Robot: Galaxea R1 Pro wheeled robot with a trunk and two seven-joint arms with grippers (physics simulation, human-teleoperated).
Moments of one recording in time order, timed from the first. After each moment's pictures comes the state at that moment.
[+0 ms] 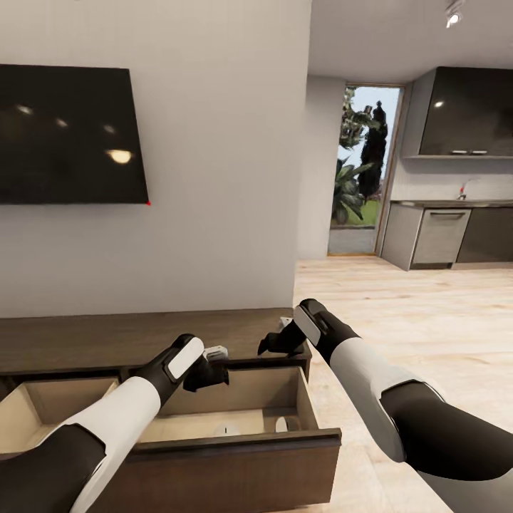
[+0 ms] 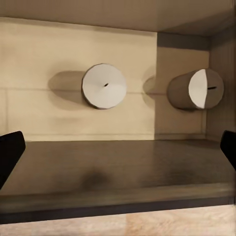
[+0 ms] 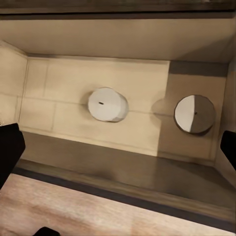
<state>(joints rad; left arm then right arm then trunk) -0.94 -0.05 -0.48 -0.47 1.02 0.88 0.50 -1.13 0.17 0.23 -0.35 -0.44 1.03 -0.01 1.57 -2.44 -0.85</state>
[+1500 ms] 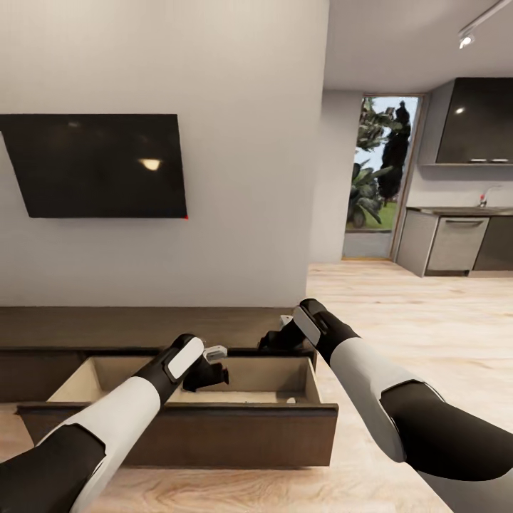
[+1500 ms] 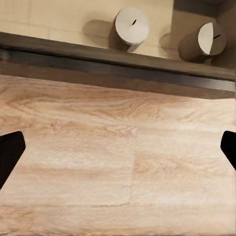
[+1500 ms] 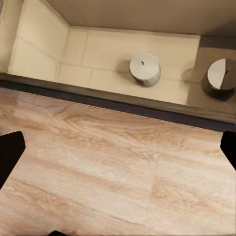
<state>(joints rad) -0.94 -0.05 -0.48 -0.47 1.02 0.88 0.50 -1.13 0.17 0.24 -0.35 -0.43 0.99 -0.02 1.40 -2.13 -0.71</state>
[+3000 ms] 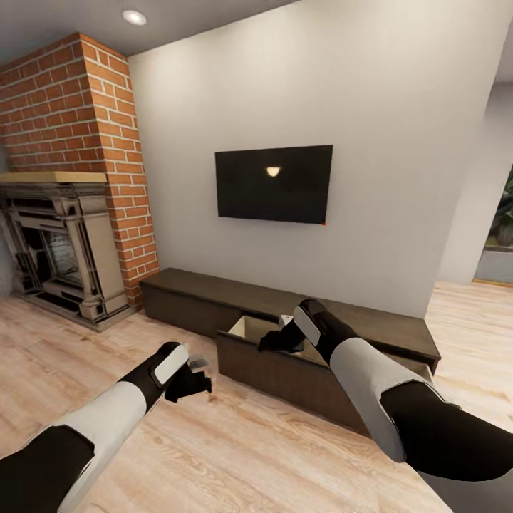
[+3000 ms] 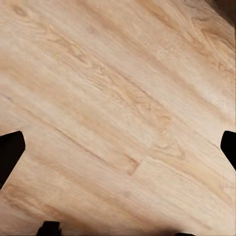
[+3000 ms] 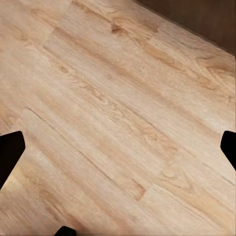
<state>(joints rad) -0.93 0.01 -0.48 -0.40 1.02 0.86 0.49 -1.13 0.17 0.24 -0.35 -0.43 0.99 -0.02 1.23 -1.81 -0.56</state>
